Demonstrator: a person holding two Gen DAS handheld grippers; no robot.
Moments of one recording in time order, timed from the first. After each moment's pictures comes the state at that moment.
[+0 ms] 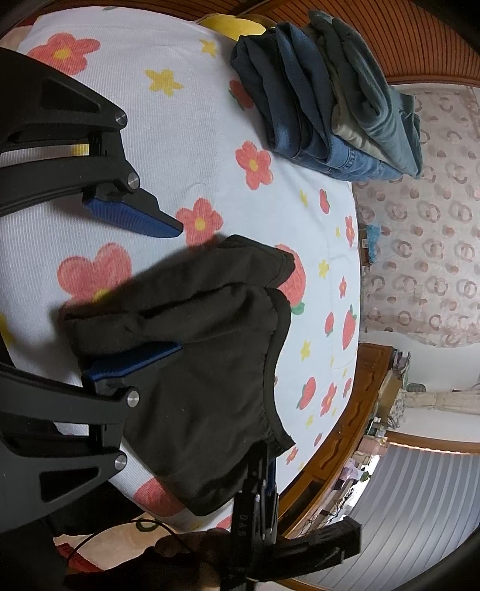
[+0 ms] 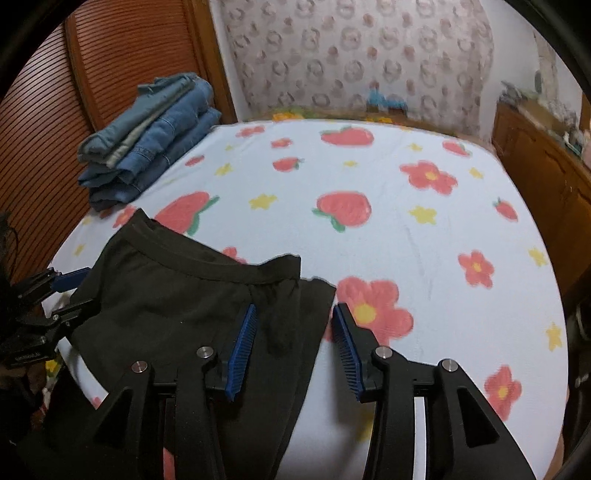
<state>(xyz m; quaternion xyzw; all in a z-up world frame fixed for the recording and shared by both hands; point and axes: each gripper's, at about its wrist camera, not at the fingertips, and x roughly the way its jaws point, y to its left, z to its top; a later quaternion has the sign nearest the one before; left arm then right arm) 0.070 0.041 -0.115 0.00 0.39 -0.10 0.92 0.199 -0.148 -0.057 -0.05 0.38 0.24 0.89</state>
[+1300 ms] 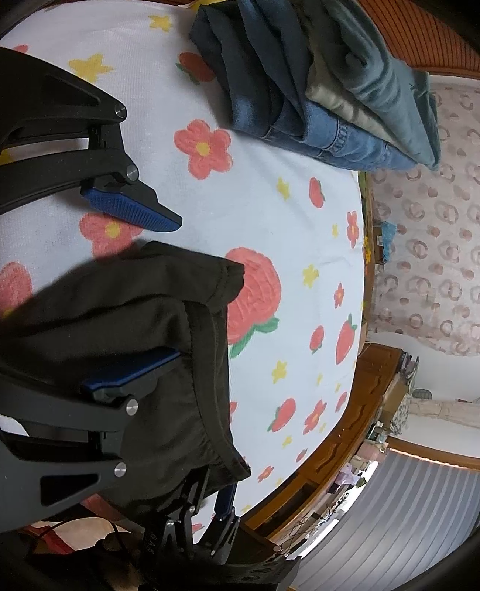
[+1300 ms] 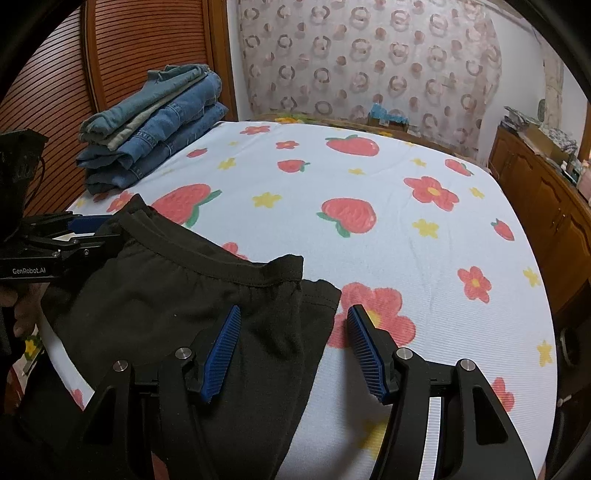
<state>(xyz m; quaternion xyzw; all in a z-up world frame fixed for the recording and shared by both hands) 0.138 0.047 -0.110 -0.03 0.42 -0.11 0.90 0.196 -0.138 -0.061 -0.09 0.36 0.23 0.90</state>
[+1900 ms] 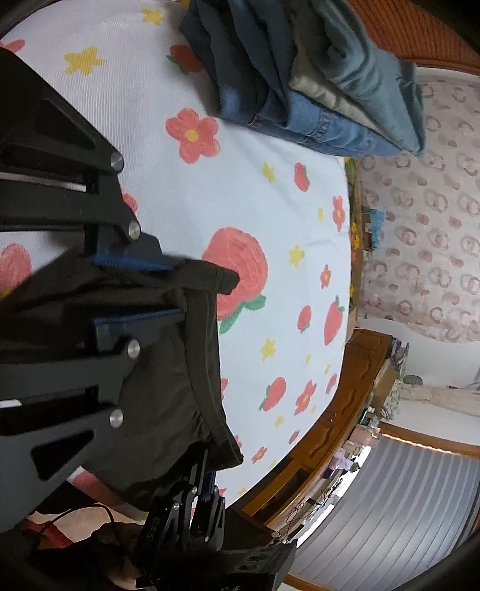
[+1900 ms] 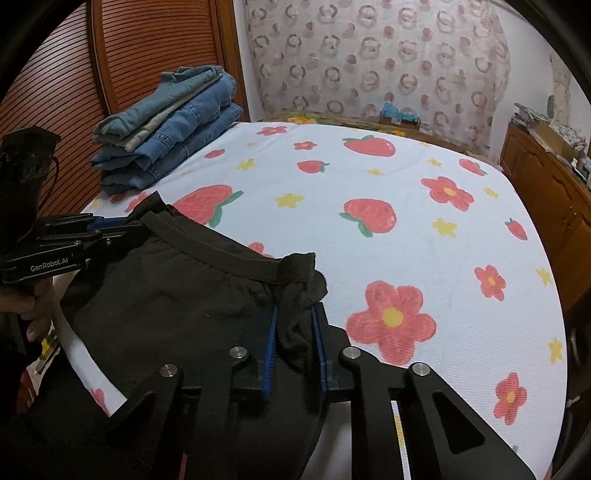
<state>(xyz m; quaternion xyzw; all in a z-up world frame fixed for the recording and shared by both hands) 0.129 0.041 -0.100 -0.03 0.39 -0.14 0.91 0.189 -0.135 -0.059 -0.08 0.36 0.25 0.89</state>
